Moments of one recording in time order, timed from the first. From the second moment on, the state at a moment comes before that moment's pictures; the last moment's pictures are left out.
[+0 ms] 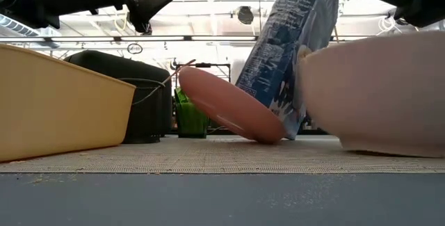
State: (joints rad) left arm -0.09 1.16 0.34 1.06 -0.05 -0.24; right arm 0.16 1.20 0.34 1.29 0.13 -0.12
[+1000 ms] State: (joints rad) left arm -0.19 1.51 0.86 0.83 -0.04 0.23; right arm 0.16 1.20 0.34 1.29 0.13 -0.12
